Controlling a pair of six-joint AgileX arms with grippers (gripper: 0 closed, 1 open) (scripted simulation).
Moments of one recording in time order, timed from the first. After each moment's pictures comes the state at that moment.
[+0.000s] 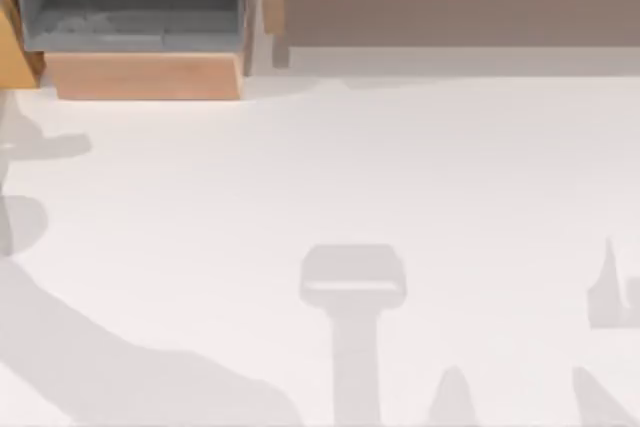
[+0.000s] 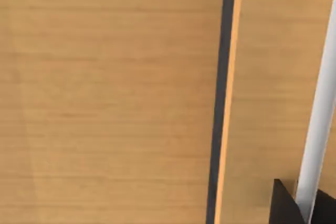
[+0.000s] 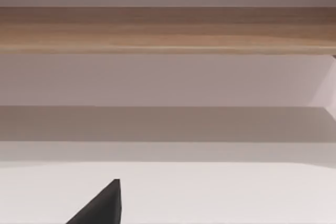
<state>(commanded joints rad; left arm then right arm) 0.41 2.32 1.17 1.13 0.46 1.57 0.00 0.00 0.00 0.00 0.00 0.00</state>
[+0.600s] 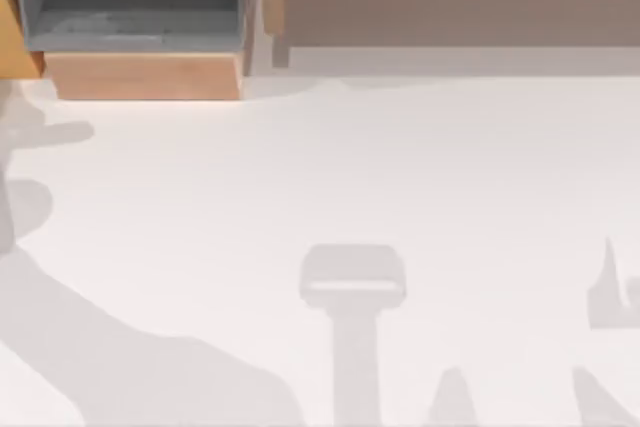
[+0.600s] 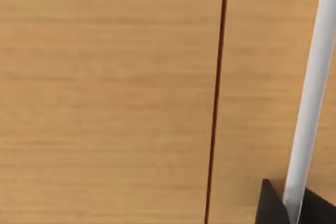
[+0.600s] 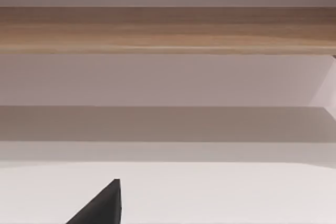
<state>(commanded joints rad) 0.39 2.36 1.25 1.08 0.43 1.57 0.00 0.00 0.00 0.00 0.00 0.00</state>
